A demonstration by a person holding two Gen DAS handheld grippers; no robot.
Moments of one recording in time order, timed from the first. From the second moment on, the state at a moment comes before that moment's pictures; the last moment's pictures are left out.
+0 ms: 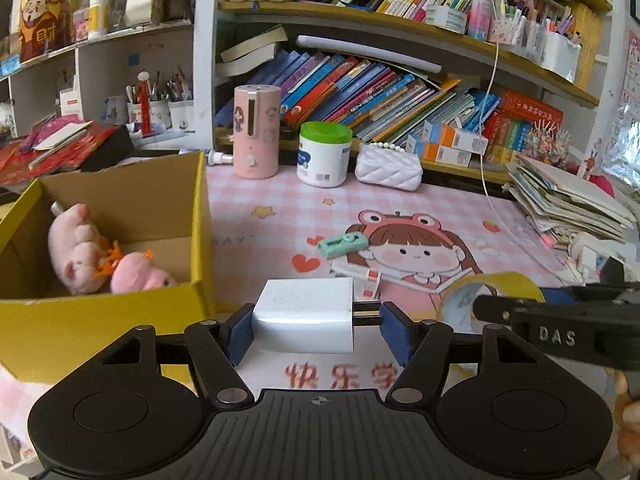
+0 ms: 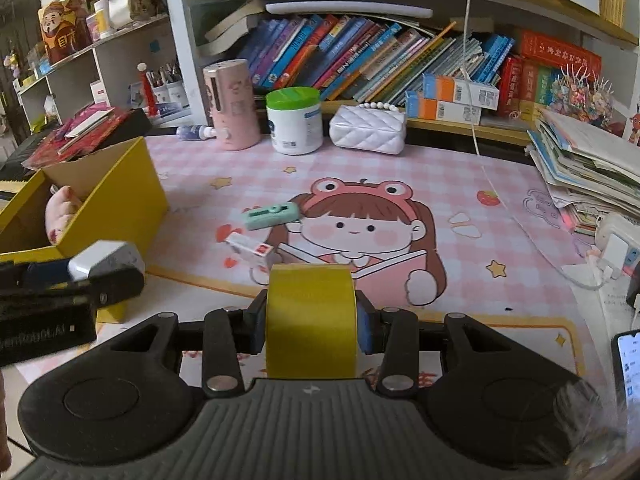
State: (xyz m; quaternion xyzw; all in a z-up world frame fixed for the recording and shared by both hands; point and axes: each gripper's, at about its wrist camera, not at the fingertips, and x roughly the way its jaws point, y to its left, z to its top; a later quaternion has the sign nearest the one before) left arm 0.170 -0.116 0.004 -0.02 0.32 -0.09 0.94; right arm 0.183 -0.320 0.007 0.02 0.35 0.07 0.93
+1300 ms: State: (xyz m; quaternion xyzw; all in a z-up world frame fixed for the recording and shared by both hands) left arm 0.007 0.111 0.007 -0.04 0.34 -0.02 0.94; right arm 0.030 -0.074 0.001 0.00 0.38 0.18 0.91
